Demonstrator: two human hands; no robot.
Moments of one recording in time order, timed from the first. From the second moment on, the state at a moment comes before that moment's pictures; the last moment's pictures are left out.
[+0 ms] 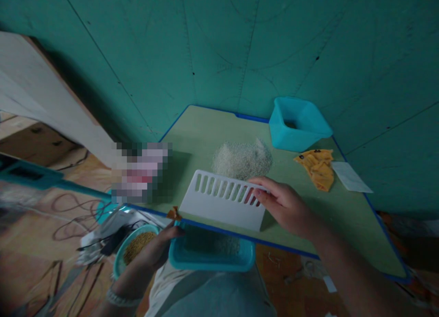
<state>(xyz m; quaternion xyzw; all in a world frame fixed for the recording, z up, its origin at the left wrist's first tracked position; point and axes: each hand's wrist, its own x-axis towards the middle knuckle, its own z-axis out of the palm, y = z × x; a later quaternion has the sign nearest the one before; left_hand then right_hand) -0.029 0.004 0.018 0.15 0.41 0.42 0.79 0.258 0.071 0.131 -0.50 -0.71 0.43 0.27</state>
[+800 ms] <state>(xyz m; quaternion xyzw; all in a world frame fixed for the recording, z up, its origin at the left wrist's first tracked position) -0.027 0.003 0.021 0.12 0.42 0.42 0.79 0.318 0.161 0.109 -0.63 -0.73 -0.21 0.19</state>
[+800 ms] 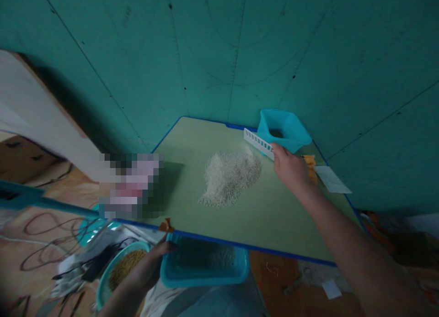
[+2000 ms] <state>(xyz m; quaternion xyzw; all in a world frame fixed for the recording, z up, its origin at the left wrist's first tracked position) -0.029 0.006 0.010 0.13 0.45 0.41 0.78 0.279 0.114 0.103 -0.51 -0.82 -0.18 0.19</state>
